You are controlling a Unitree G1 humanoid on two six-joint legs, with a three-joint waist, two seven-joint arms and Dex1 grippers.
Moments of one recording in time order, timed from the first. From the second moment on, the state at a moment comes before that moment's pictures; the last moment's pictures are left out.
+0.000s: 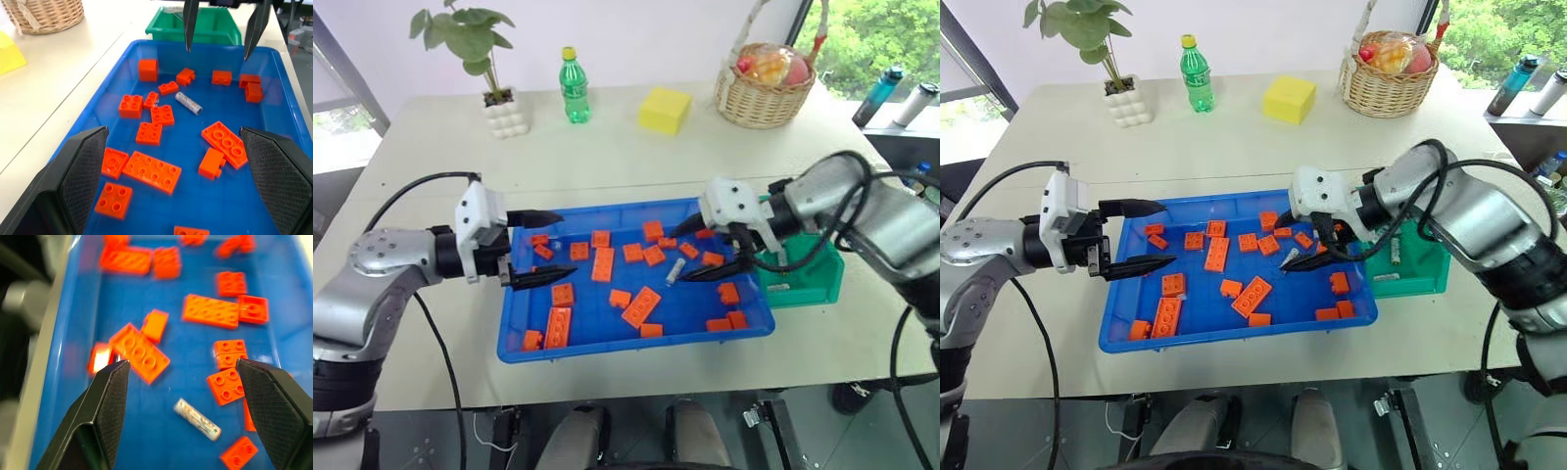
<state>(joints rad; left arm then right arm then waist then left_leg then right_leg) -0.31 0.84 0.13 -0.32 -0.62 0.48 -1.09 -1.00 -0.96 0.59 -0.02 0.43 0.35 1.37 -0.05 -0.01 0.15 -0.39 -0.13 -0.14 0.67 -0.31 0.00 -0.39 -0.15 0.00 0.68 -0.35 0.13</state>
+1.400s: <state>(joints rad) -0.33 0.87 0.14 -0.34 -0.63 0.53 -1.08 -0.85 -0.72 0.42 0.34 0.10 -0.05 1.55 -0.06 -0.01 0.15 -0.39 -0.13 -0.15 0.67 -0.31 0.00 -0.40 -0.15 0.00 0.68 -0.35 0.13</state>
